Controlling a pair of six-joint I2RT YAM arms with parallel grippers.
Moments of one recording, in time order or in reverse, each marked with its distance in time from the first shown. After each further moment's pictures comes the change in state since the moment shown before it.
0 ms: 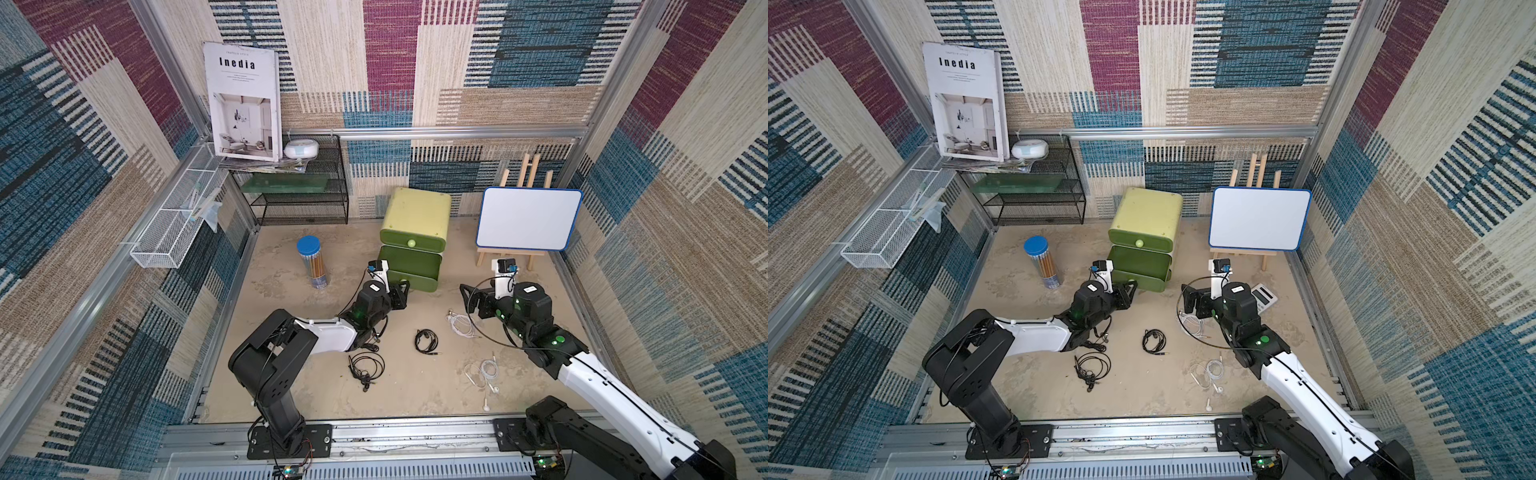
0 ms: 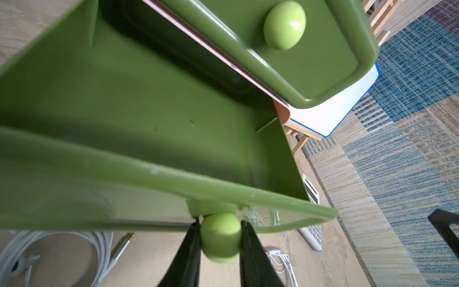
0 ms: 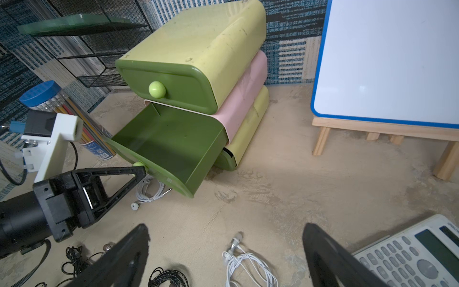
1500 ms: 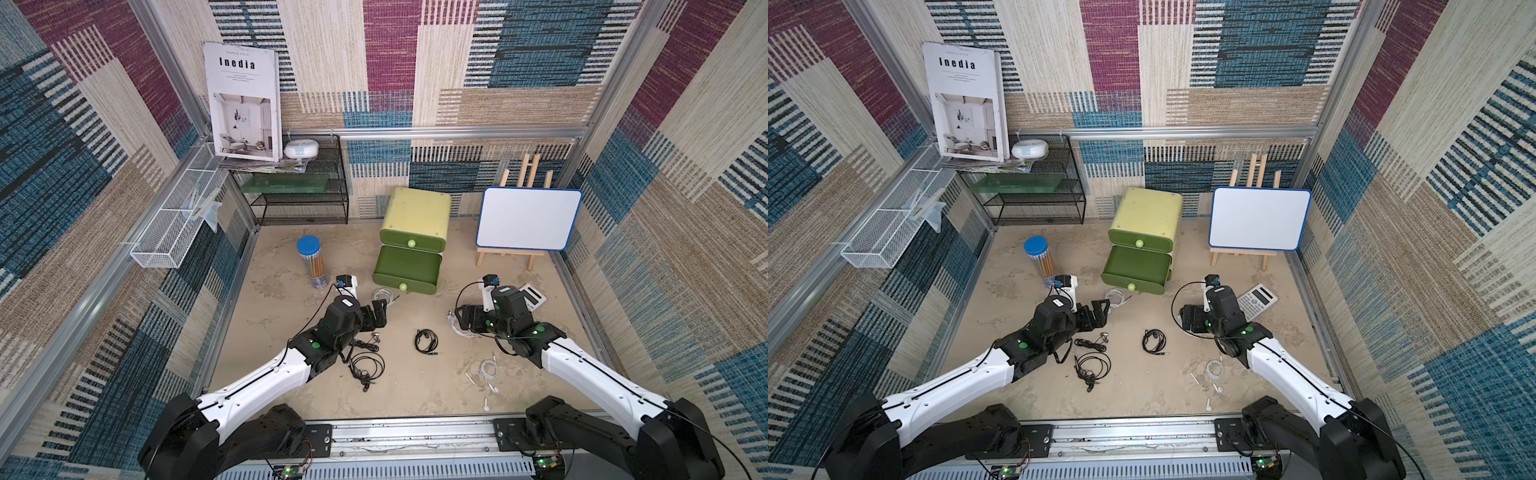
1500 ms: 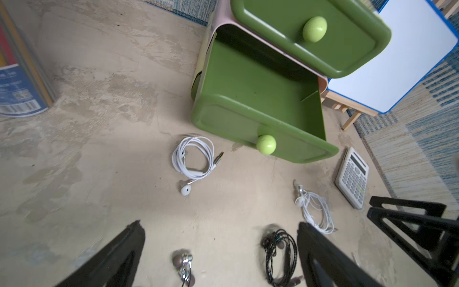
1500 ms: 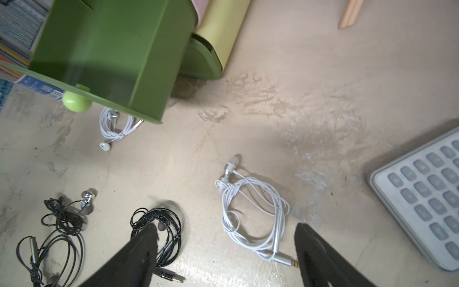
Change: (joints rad) left arm -0.001 -0.638 -0.153 -0.721 -0.171 0.078; right arm -0.001 0.195 -0.033 -0.175 -0.062 0.162
